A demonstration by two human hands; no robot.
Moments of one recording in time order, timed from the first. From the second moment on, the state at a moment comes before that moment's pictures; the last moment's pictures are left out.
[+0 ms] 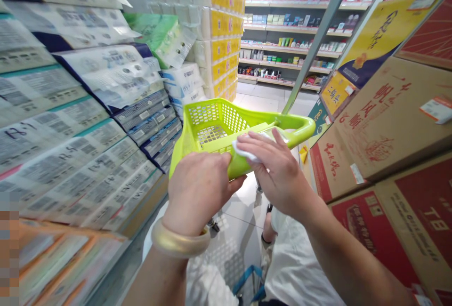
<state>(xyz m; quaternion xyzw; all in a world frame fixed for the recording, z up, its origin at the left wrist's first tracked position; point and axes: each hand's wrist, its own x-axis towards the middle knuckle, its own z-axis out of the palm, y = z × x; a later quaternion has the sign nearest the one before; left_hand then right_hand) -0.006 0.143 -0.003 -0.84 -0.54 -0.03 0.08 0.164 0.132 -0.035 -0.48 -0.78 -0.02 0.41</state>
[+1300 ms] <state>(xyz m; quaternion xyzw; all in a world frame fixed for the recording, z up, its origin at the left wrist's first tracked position) -0.024 0.185 -0.002 -0.83 -0.56 -0.01 0.05 0.180 0.179 -0.034 -0.53 -0.73 -0.03 0.42</state>
